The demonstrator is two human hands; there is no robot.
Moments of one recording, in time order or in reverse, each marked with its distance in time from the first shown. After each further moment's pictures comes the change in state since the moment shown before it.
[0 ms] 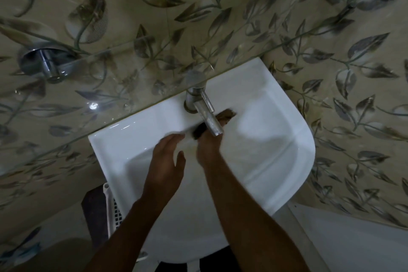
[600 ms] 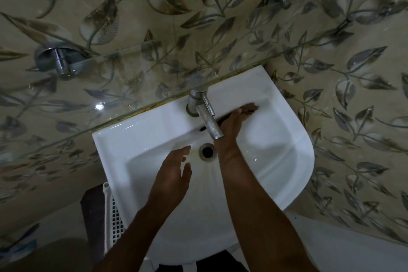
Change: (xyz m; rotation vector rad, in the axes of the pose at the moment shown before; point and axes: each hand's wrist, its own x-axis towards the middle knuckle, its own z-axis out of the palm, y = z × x) left_hand -0.024 0.009 0.016 -0.054 -0.036 -0.085; right_hand 0.049 -0.039 -0.022 0.087 0.140 -0.088
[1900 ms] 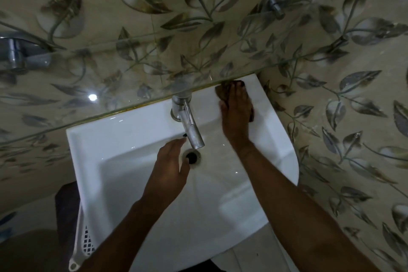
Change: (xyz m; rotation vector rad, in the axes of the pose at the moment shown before) left_hand 0.035 0.039 0.036 0.088 -0.011 -0.061; right_hand 0.087 -0.030 -0.046 -0.905 -0.131 -1.028
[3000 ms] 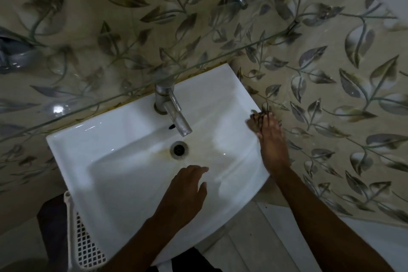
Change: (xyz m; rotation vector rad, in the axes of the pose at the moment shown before) left_hand -0.065 0.010 0.026 0.008 -0.321 0.284; right_hand -0.133 0.115 -0.109 -0.325 -0.177 0.142
